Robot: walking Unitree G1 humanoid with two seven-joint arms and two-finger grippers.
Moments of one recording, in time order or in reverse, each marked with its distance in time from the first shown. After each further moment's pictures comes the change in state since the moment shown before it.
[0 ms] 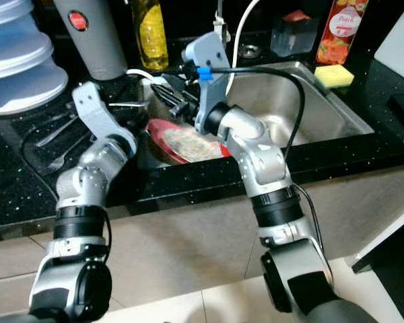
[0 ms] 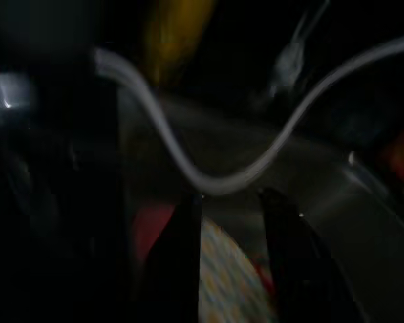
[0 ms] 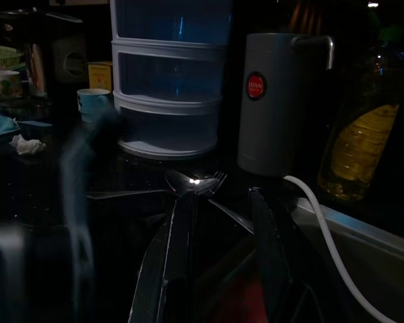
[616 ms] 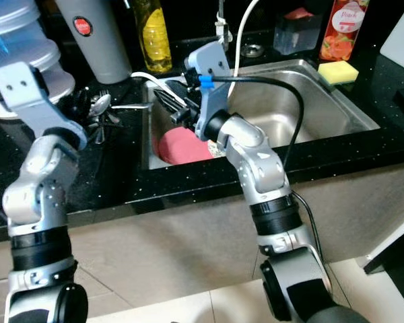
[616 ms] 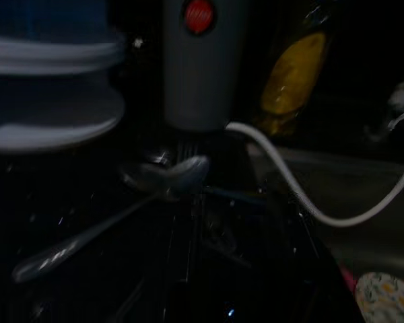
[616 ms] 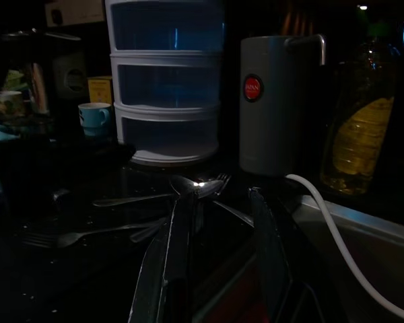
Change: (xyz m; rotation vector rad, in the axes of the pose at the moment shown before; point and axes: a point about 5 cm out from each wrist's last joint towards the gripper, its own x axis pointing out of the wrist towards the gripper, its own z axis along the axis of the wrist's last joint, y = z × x) left arm -0.040 0.041 0.029 0.201 -0.076 0.256; right arm -0.006 0.005 -0.009 0.030 0.004 -0.032
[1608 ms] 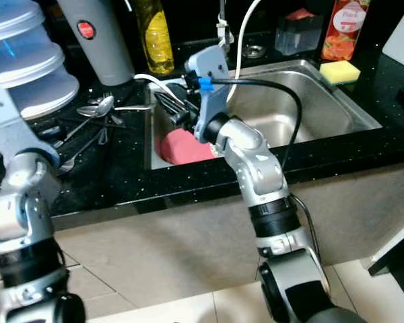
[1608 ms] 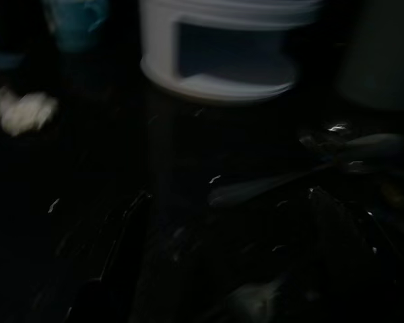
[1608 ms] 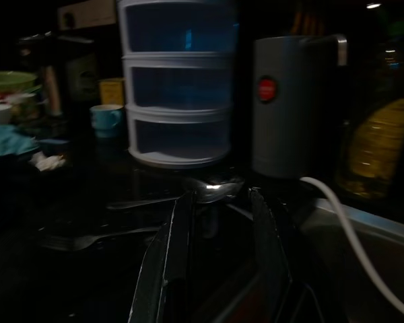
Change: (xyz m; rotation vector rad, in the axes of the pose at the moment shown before) left arm -0.030 0.047 -0.012 0.051 0.065 0.514; right arm 0.004 0.006 -0.002 0.024 -0.003 0.030
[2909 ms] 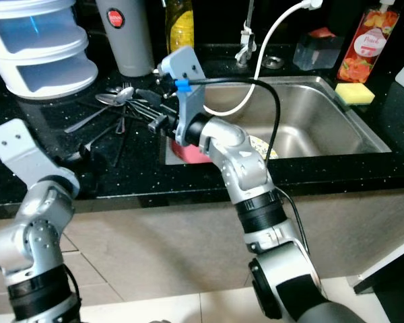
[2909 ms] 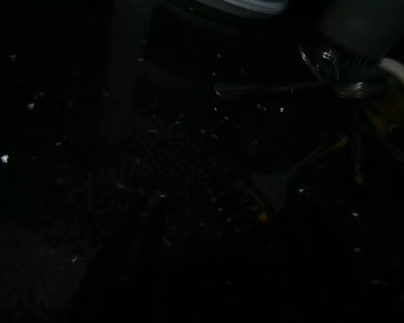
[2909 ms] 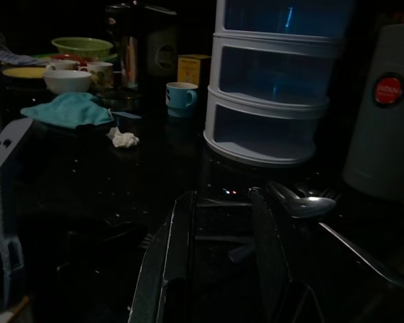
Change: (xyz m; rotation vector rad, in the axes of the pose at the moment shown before) left arm -0.025 -0.011 -0.037 -0.167 0.179 -0.257; right arm 0.018 0.019 -0.004 0.026 0.014 0.131
